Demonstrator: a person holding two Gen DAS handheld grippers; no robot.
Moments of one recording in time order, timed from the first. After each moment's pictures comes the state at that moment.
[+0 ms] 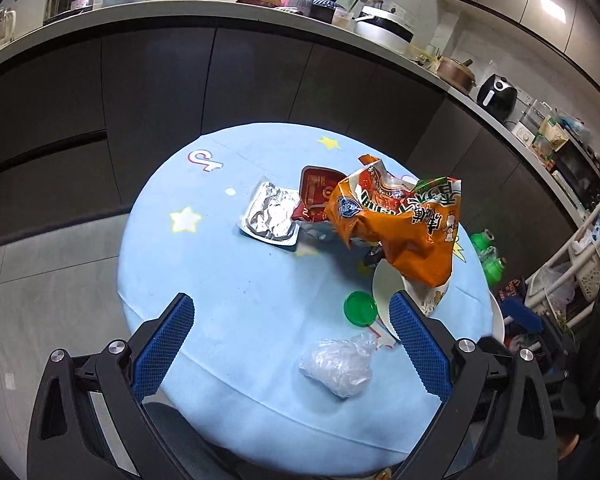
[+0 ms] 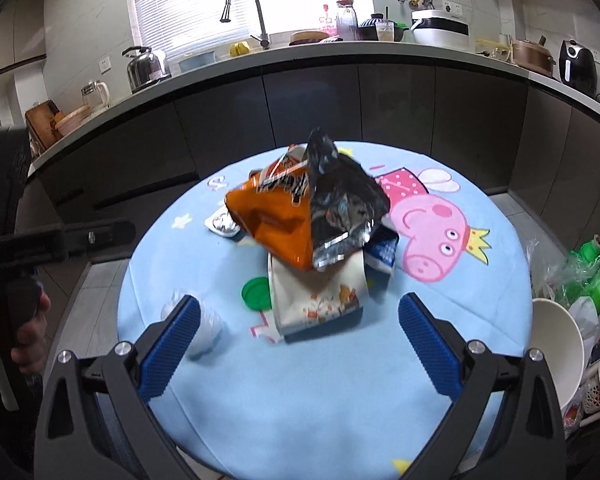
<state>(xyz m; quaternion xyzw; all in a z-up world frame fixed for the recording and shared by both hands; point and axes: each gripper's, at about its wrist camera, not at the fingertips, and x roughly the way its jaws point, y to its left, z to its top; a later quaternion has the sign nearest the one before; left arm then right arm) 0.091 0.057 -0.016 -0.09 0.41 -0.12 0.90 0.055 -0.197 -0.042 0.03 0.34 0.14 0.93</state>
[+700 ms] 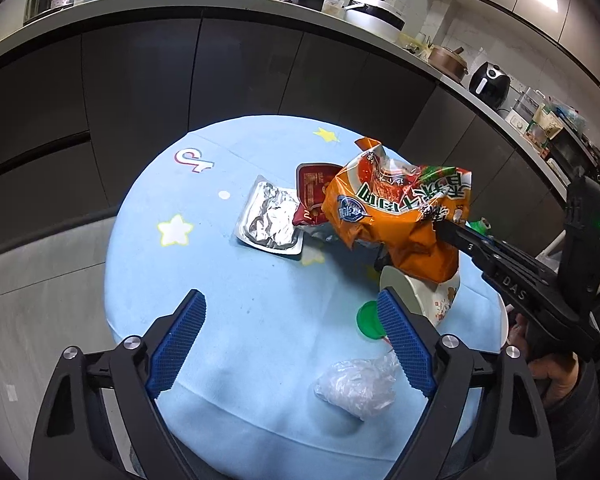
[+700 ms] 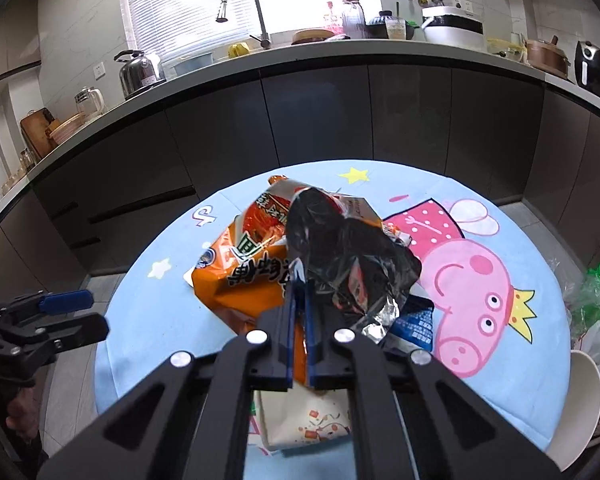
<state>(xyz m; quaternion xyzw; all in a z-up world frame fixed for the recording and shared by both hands) 0.124 0.056 -0.034 -0.08 0.43 -0.14 0.89 0.153 -0.180 -0.048 0.03 0.34 0.16 0.93</state>
